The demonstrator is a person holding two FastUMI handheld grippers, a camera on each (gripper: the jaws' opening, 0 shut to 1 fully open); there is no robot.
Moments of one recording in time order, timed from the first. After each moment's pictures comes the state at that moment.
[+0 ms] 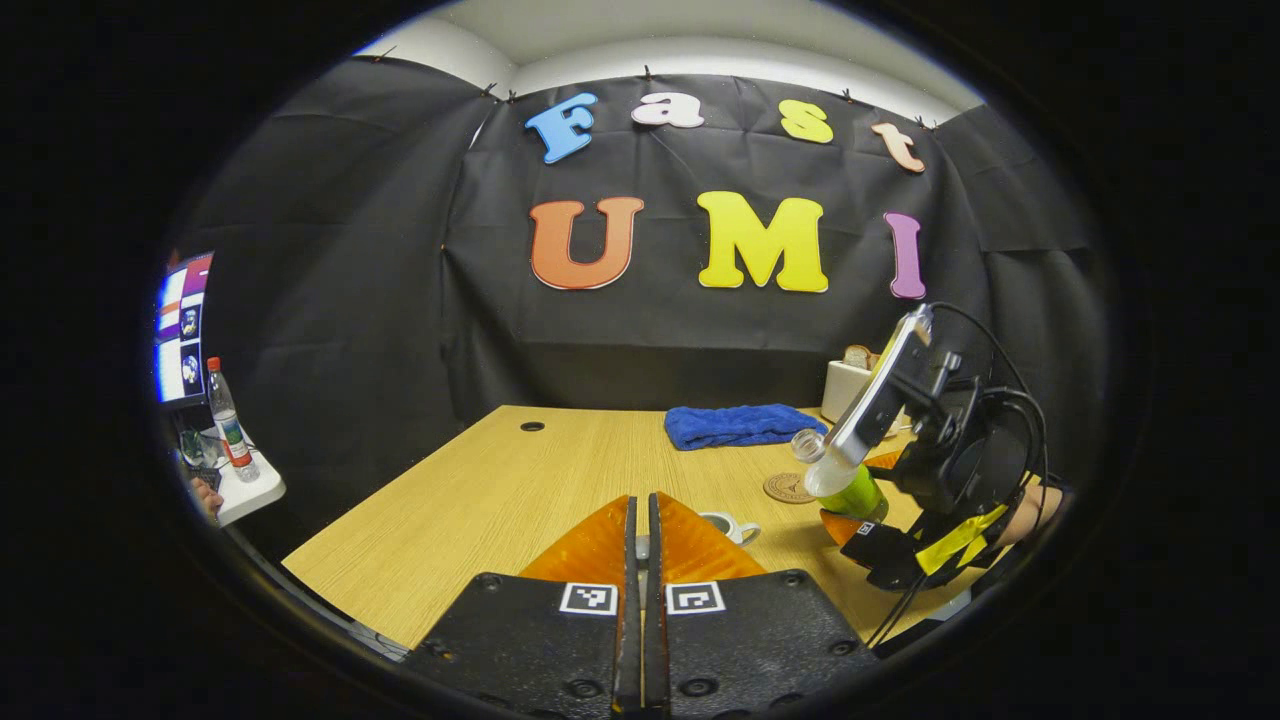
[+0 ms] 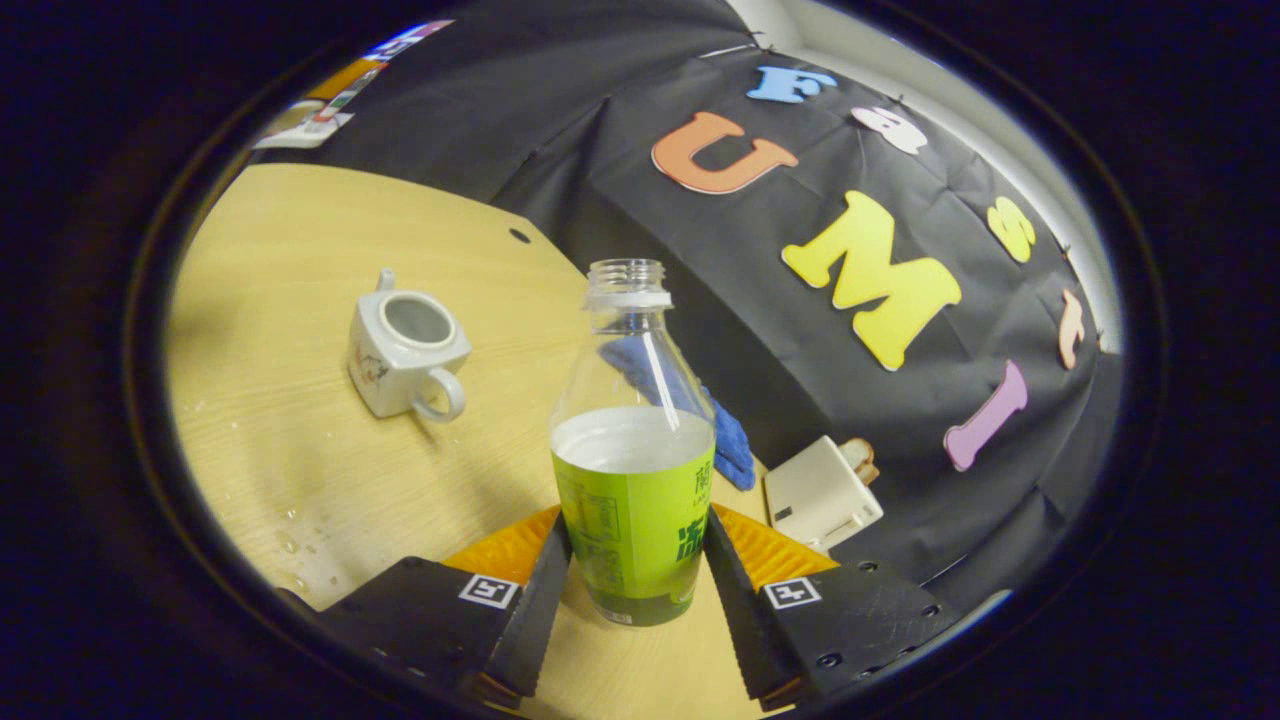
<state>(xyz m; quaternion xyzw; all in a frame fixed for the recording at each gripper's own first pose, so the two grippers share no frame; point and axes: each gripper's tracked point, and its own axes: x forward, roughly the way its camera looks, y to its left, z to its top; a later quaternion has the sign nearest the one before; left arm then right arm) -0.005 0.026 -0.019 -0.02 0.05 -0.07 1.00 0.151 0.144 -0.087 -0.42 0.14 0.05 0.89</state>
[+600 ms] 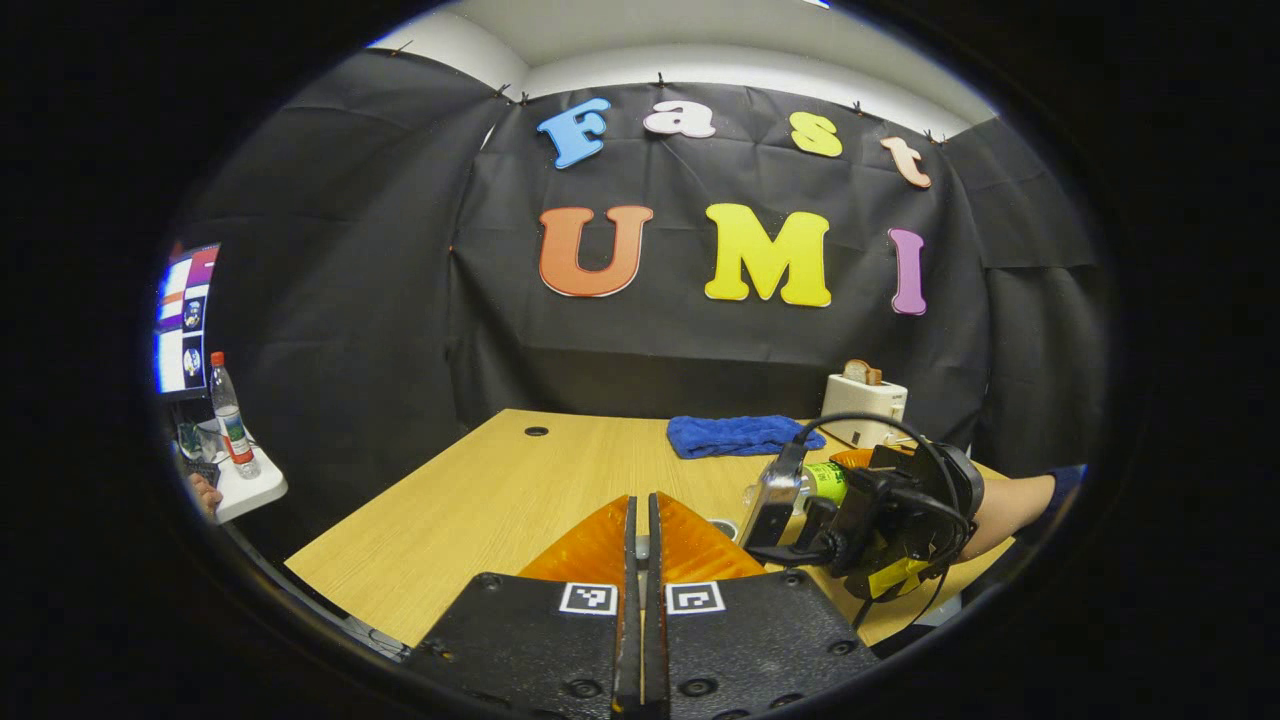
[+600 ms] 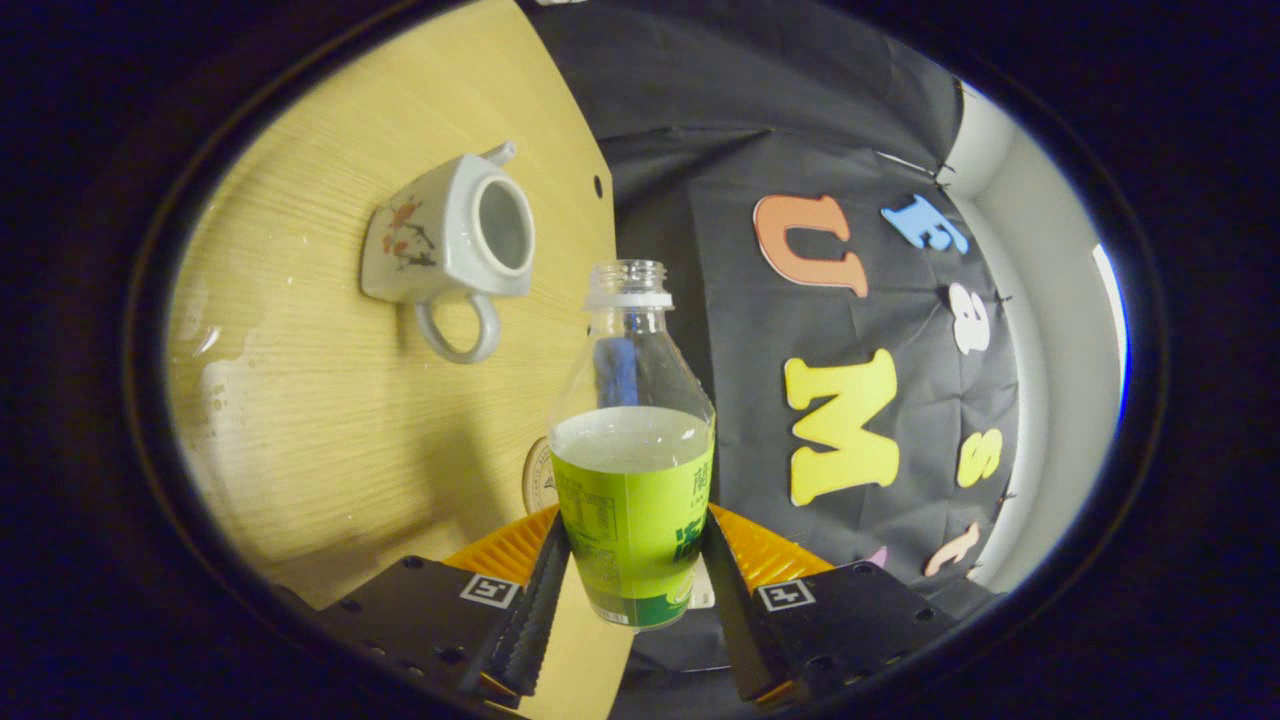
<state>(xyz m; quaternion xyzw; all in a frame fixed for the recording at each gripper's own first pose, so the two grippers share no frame) -0.013 0.046 -0.005 -0.03 0.04 -0.07 1.00 0.174 0.168 -0.056 -0.69 0.05 0.00 0.72</state>
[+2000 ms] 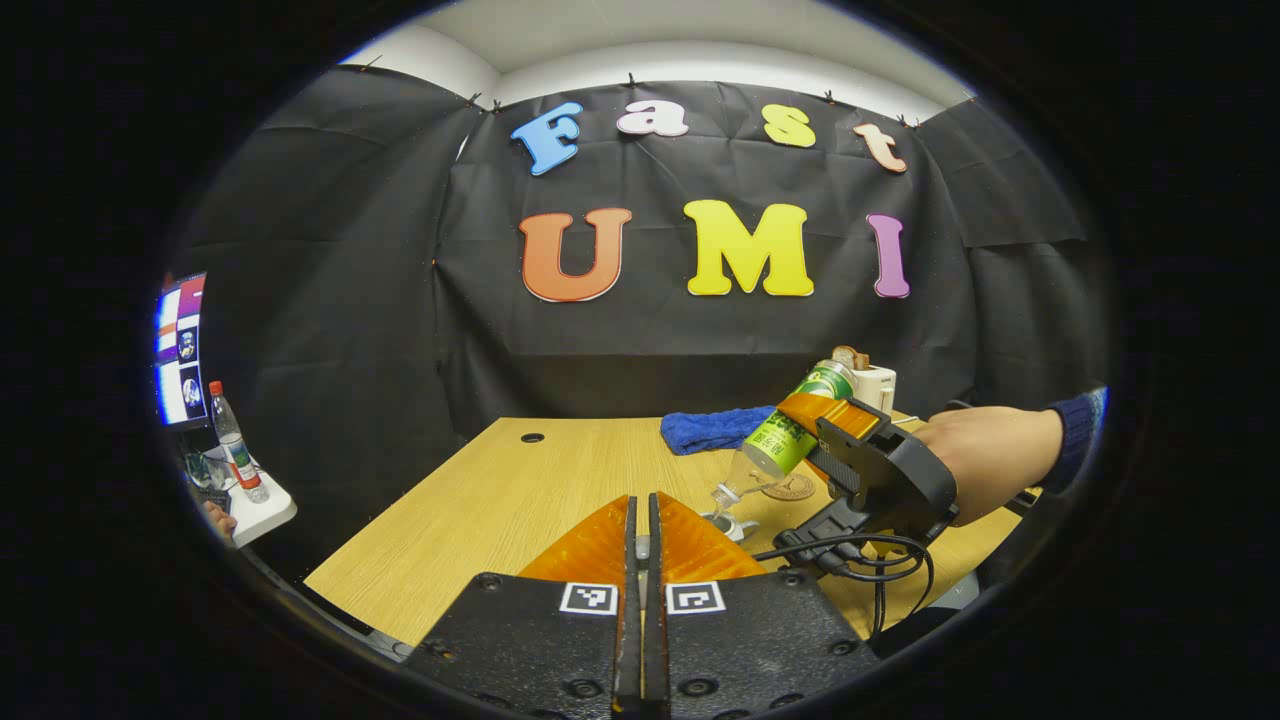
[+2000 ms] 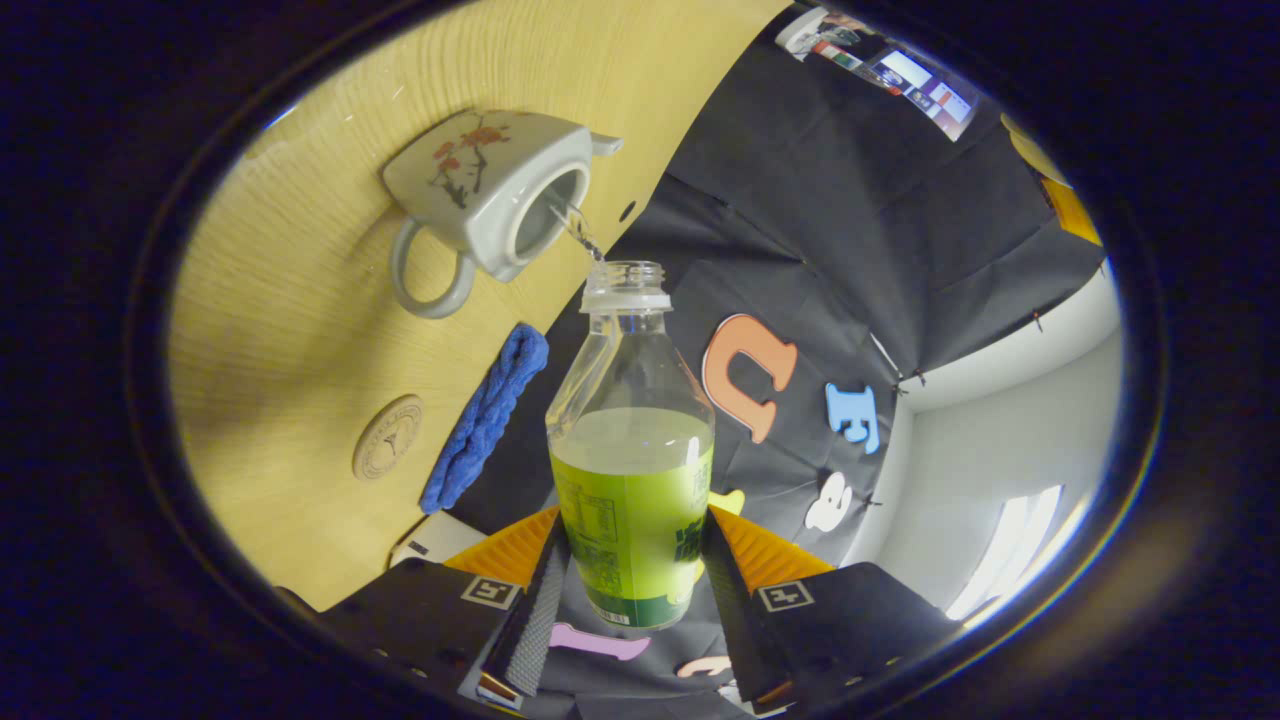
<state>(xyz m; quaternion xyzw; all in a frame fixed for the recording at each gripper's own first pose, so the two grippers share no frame) -0.023 0.038 -0.002 0.00 0.04 -0.09 0.99 0.161 0.215 0.003 -0.86 -0.13 -0.07 0.48</state>
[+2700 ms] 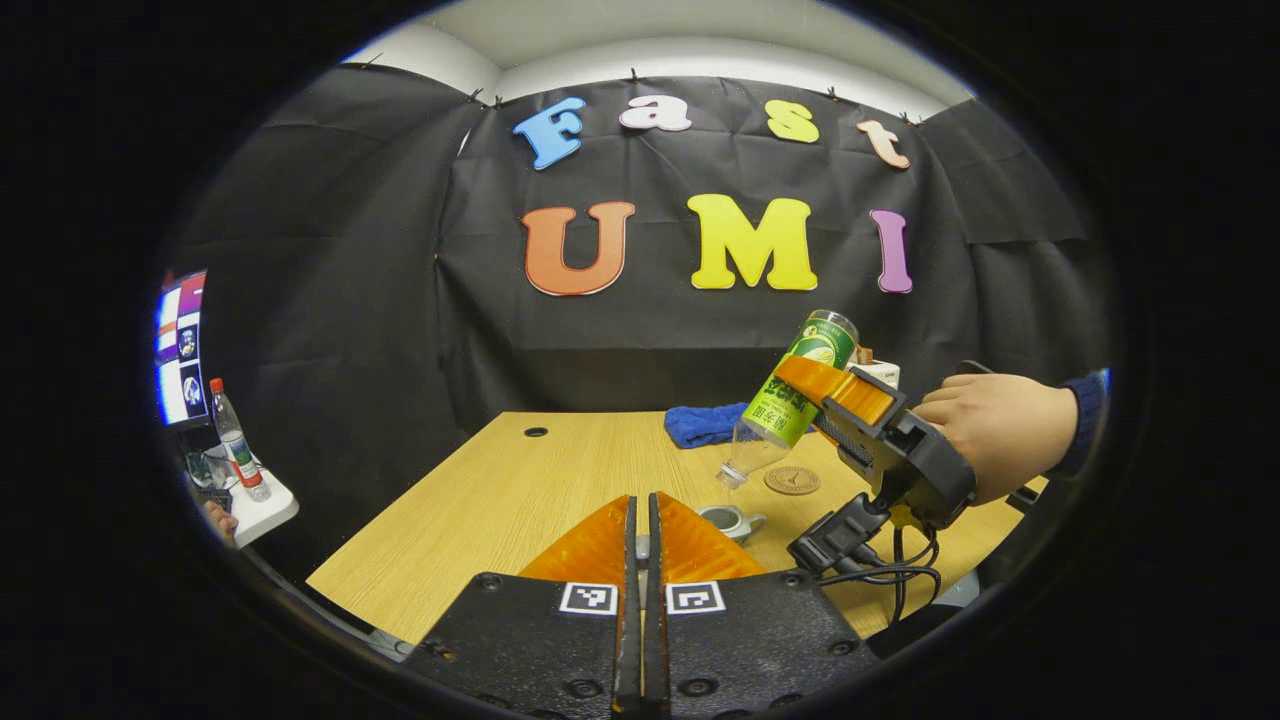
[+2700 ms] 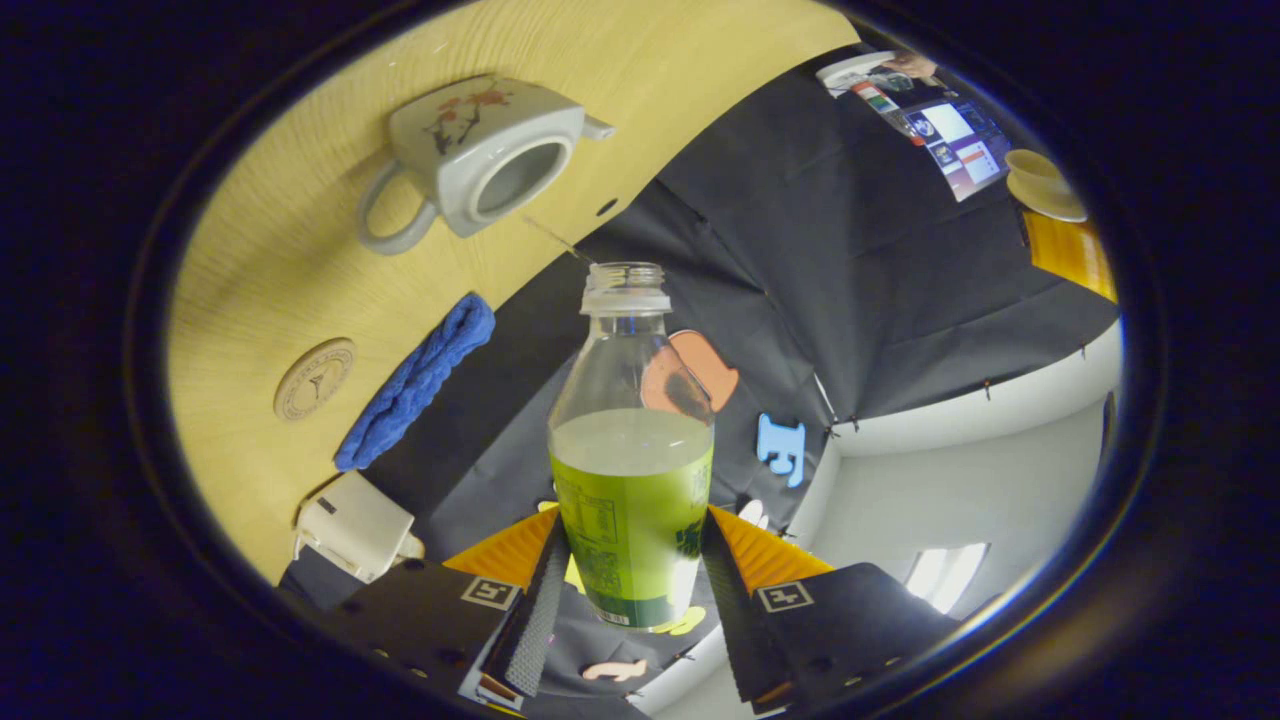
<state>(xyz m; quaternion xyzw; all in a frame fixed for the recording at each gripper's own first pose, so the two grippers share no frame) -0.022 0.047 -0.008 0.00 0.05 -0.09 0.99 0.147 0.237 0.045 -0.89 -0.21 -0.11 0.40</state>
